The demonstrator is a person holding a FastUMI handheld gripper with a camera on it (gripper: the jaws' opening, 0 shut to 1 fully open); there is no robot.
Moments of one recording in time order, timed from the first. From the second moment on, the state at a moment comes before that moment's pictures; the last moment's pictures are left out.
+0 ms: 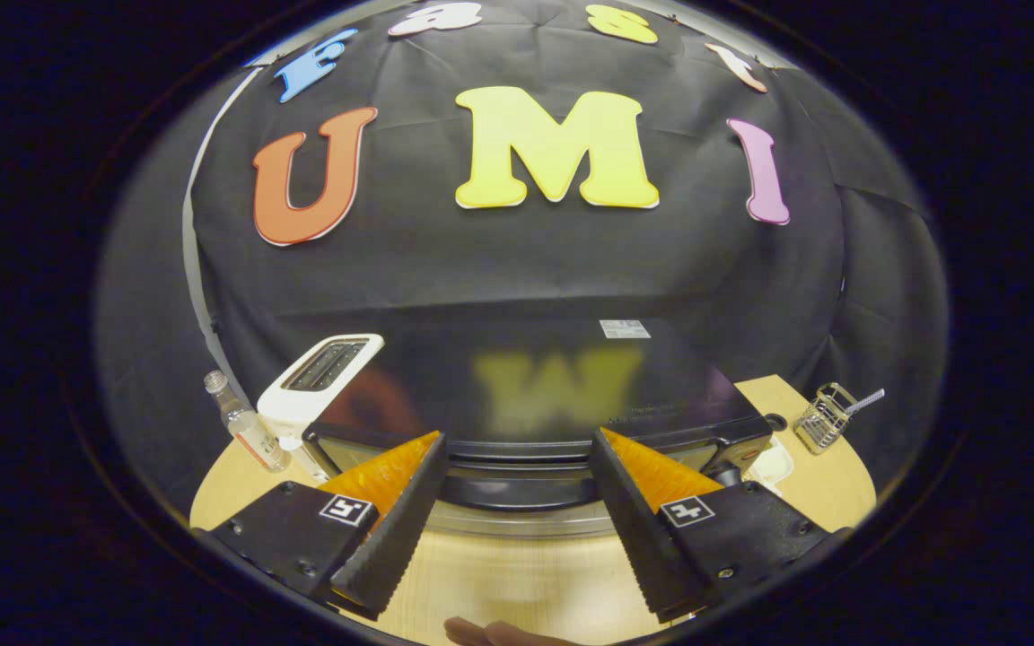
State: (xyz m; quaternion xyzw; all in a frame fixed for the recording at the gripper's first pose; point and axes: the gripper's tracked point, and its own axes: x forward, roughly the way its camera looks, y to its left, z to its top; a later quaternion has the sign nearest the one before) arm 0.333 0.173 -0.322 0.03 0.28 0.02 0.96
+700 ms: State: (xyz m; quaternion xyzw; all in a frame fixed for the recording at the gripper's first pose) arm 0.328 0.170 -0.319 0.00 0.23 0.02 0.97
